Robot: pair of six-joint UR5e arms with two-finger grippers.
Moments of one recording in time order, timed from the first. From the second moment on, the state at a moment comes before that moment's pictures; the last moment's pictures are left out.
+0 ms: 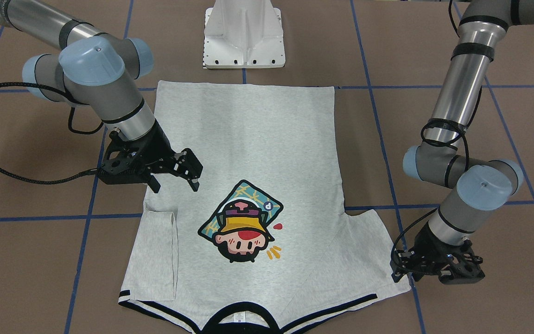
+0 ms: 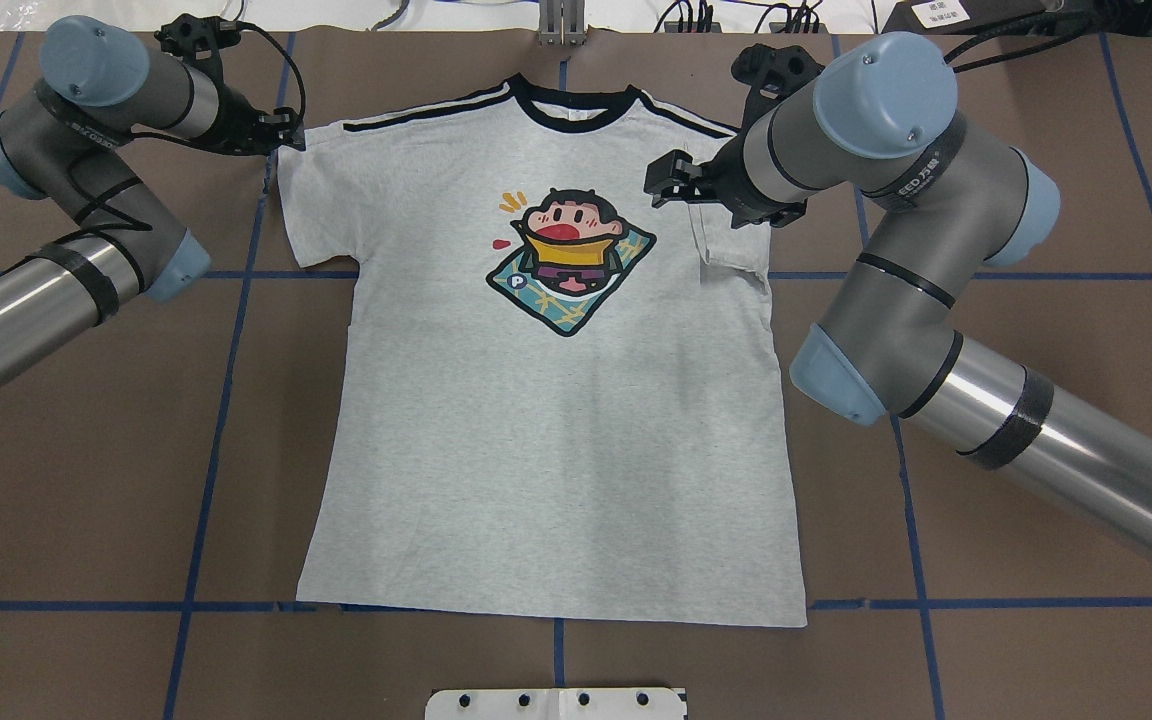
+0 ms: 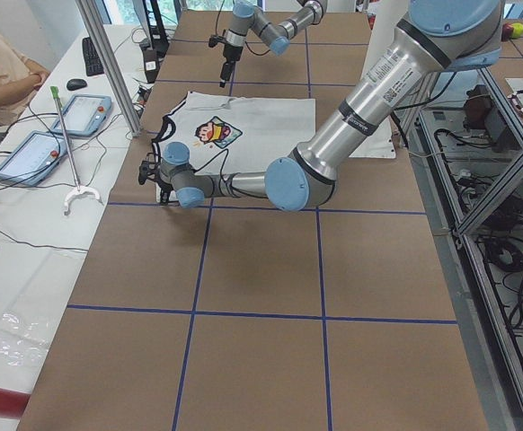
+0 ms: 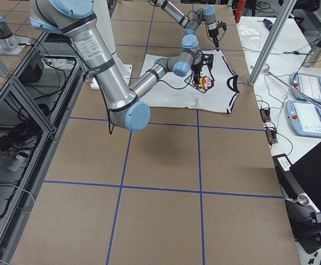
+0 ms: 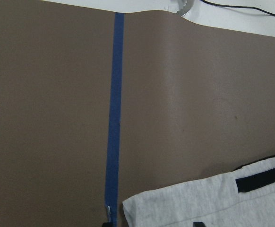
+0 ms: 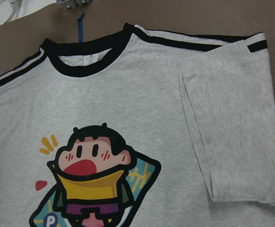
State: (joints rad) left arm -0.97 -2.33 -0.72 -2.65 -1.97 -1.05; right arm 0.77 -0.97 1.61 -1.19 1.90 1.29
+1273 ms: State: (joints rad) left arm -0.99 -2.37 -0.87 -2.52 -1.97 -1.10; right arm 0.77 -0.97 1.61 -1.19 1.90 1.28
